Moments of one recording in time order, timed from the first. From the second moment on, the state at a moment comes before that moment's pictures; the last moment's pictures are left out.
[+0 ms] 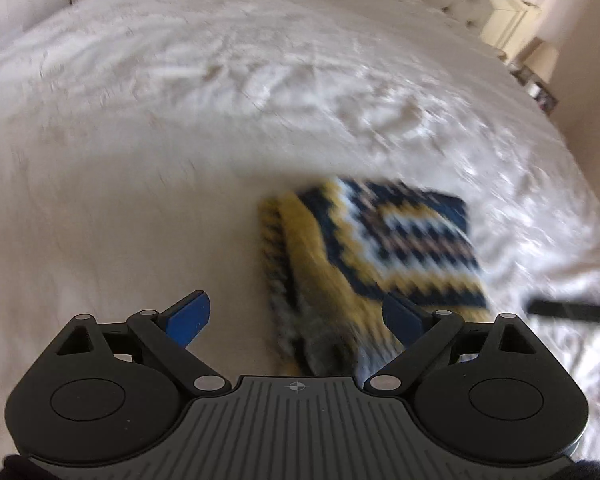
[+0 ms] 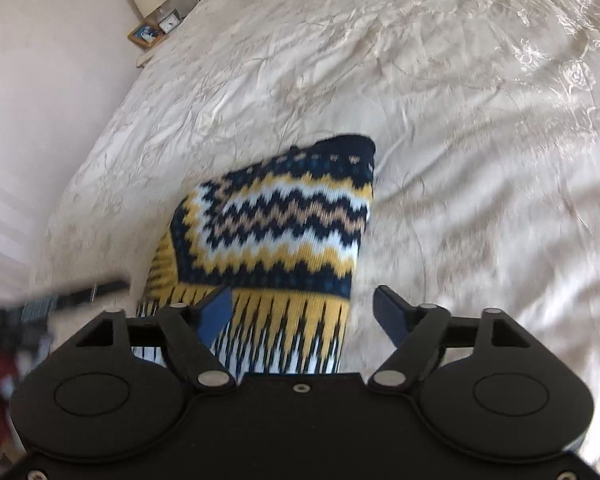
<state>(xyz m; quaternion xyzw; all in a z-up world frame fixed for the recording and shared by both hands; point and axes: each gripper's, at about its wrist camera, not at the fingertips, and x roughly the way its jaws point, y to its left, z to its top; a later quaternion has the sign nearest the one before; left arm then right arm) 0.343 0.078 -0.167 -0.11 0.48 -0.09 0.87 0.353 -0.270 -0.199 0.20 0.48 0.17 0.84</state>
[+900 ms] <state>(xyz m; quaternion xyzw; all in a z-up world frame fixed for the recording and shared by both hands) 0.355 0.048 -0.251 -0.17 0.53 -0.15 0.82 0.451 -0.244 -0.280 0.26 0.51 0.23 0.78</state>
